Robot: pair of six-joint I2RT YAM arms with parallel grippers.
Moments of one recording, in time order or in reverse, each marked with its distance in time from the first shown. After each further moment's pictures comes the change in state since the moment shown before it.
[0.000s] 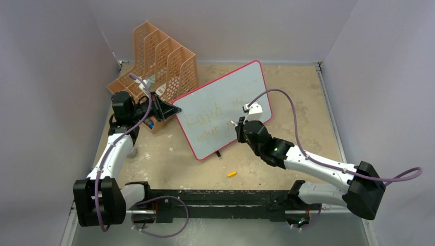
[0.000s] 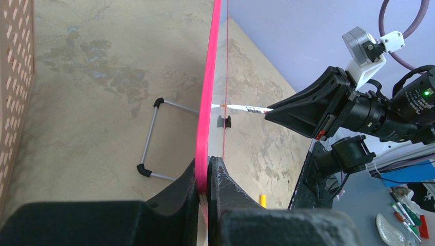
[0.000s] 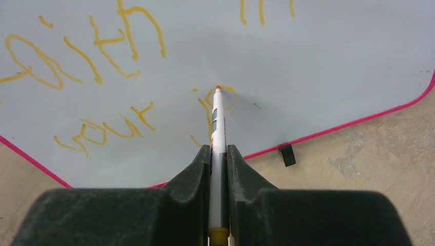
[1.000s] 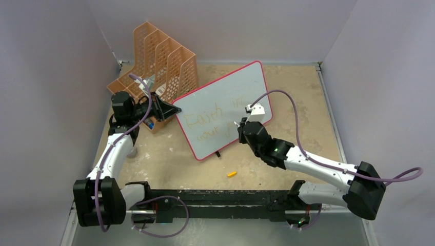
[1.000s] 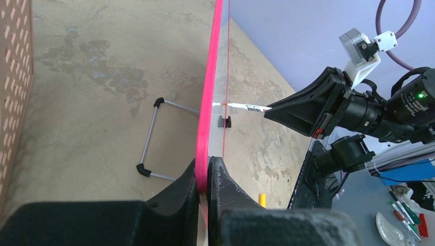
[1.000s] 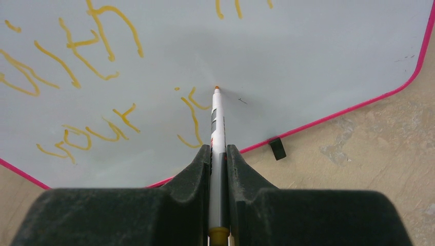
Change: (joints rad) left arm 0.000 0.000 0.000 0.000 0.001 0.000; right arm 0.002 -0.008 -0.006 -0.048 0.060 0.057
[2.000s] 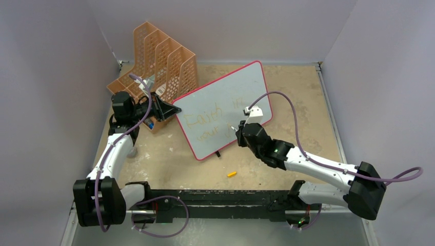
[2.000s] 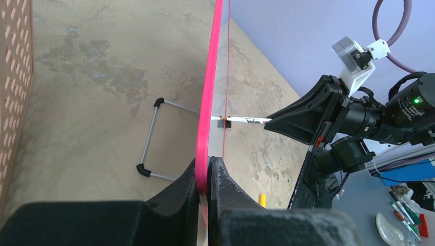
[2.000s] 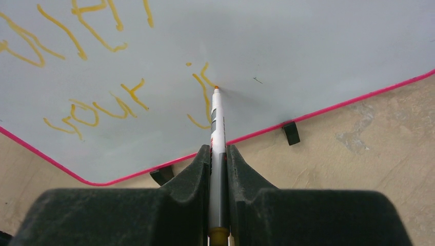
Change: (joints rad) left arm 0.000 0.000 0.000 0.000 -0.003 0.000; right arm 0.012 -0.002 -0.004 -0.028 -0.072 0.026
